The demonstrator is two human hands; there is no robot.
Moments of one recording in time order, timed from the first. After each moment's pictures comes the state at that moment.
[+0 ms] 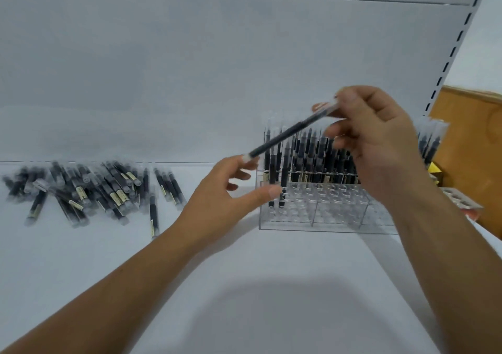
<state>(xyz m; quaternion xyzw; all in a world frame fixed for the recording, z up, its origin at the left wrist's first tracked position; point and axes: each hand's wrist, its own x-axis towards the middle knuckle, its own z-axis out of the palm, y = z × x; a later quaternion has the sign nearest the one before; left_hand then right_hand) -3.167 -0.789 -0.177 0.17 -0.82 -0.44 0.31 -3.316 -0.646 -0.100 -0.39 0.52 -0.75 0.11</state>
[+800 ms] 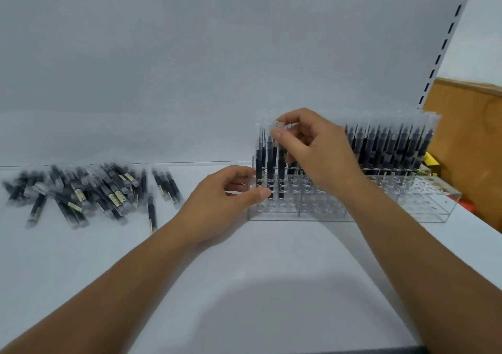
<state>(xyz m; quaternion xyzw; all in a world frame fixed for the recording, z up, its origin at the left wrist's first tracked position) -3.174 -0.795 -0.181 0.20 -0.82 -0.47 0.26 -3.317 -0.680 -0.130 -0.48 0.70 -0.53 -0.04</state>
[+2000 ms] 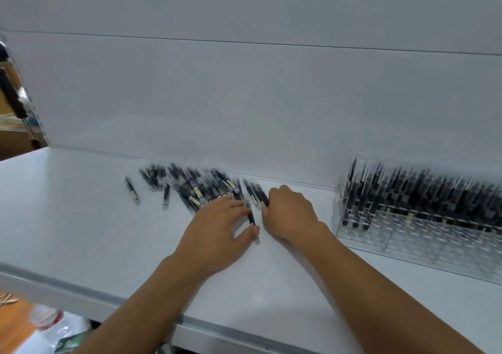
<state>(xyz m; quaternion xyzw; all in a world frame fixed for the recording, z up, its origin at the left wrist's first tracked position) -3.040 -0.856 -0.205 0.30 -0.91 -0.07 0.27 -3.191 -0.800 -0.166 -0.54 0.83 -0.11 -0.01</state>
